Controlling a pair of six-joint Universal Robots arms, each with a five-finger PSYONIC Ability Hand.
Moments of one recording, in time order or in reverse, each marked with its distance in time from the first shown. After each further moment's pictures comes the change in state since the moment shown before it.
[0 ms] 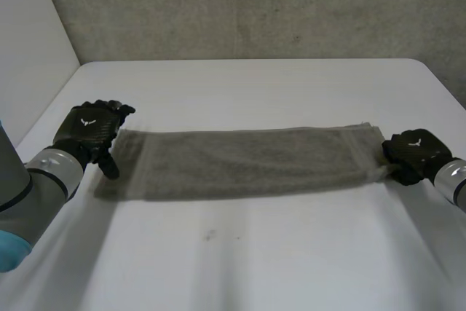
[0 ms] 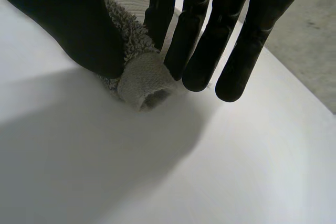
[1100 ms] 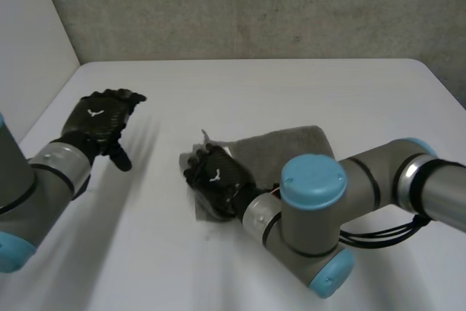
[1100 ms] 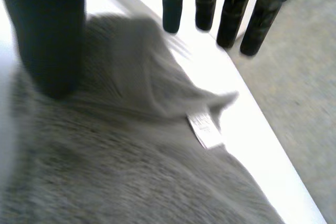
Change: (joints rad) left arm -0.067 0.028 0.026 0.002 -0.007 -0.096; right arm 0.873 0.155 -0.250 -0.122 0.226 0.022; left_hand 0.000 -0.001 0.000 -0.001 0.000; right_hand -0.742 -0.868 -0.886 -0.885 -0.759
